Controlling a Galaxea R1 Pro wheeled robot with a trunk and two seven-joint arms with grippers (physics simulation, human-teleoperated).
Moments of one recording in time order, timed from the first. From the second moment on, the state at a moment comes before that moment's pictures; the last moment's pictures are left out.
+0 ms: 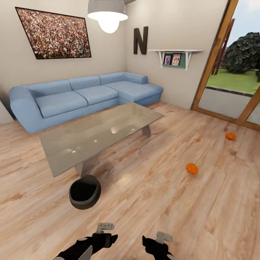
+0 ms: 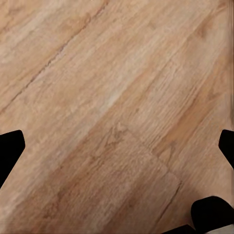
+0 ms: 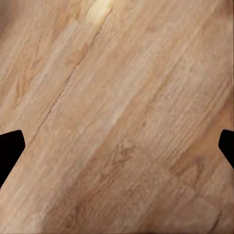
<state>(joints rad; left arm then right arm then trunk) -0.54 -0.04 -0.50 -0.21 0.54 0.05 -0.20 -0.39 0.08 0.62 -0.41 -0.83 -0.13 -0.15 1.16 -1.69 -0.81</state>
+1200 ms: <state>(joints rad) -0.54 -0.04 -0.51 -0.21 0.53 0.04 -0.20 -0.39 0.08 0.62 -0.41 -0.87 -0.17 -0.16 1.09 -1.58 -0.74</state>
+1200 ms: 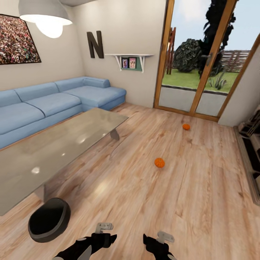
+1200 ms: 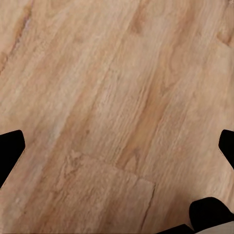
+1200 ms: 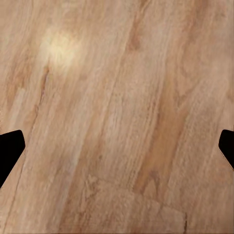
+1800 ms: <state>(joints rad) -0.54 -0.03 -0.51 -0.21 0.53 0.04 -0.20 -0.39 0.07 0.62 -0.41 -0.88 -0.17 -0.16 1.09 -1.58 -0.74</state>
